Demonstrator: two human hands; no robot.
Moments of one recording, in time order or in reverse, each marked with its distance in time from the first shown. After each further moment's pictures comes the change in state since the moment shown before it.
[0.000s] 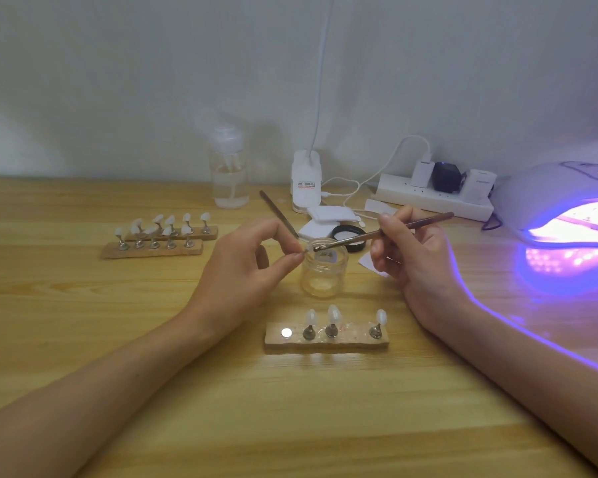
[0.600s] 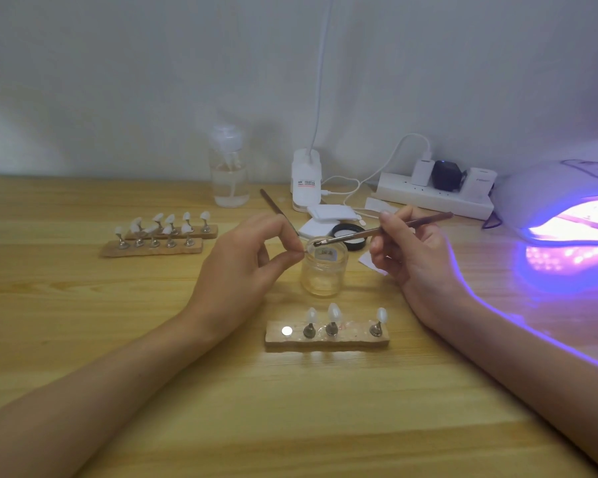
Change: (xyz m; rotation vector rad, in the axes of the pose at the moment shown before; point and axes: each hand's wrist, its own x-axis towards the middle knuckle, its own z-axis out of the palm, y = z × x) left_hand 0.001 -0.003 0.000 0.086 0.013 0.068; right_hand 0.002 0.002 0.000 0.035 0.002 0.037
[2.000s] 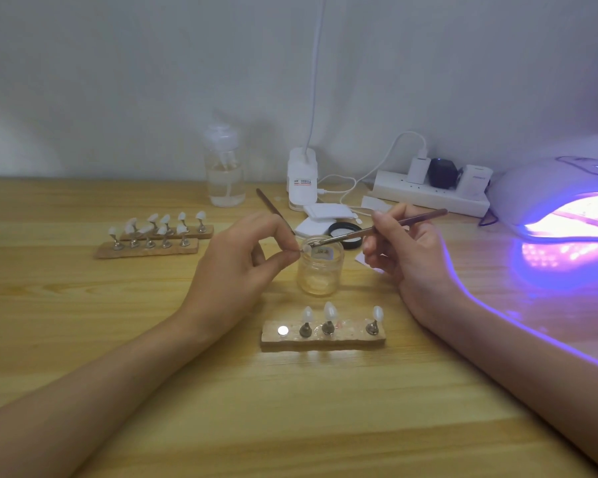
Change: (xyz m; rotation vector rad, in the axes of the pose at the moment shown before) left_hand 0.000 0.000 0.000 -0.032 -0.004 -0.008; right_hand -0.002 -0.001 0.001 -0.033 -0.018 -0.040
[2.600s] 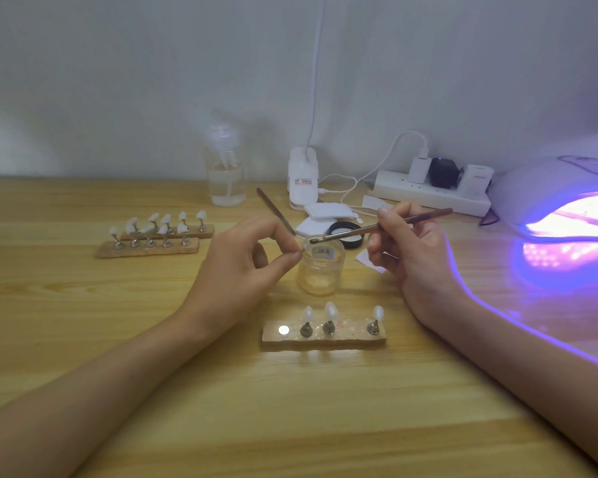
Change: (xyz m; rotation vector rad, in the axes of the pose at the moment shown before) left_hand -0.001 0.003 0.000 -0.063 -0.008 -0.041; right_hand -0.001 -0.001 -0.001 -0.016 0.018 -0.001
